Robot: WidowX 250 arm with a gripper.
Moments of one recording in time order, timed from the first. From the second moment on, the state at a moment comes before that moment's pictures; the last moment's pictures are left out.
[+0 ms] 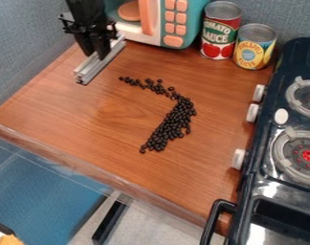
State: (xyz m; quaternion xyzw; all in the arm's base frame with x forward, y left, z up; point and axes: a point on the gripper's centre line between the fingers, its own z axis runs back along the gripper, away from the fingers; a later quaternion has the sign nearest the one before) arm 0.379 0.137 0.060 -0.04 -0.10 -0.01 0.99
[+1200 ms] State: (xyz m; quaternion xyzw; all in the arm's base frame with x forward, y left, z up) arm 0.385 0.064 0.030 -0.07 -0.07 -0.11 0.99
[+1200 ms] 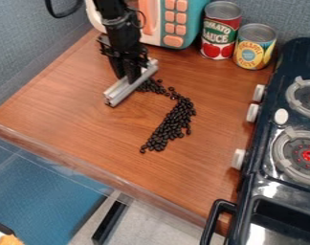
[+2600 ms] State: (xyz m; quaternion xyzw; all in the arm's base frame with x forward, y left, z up) arm 0.353 -0.012 0.031 -0.10 -0.06 -0.17 0.98
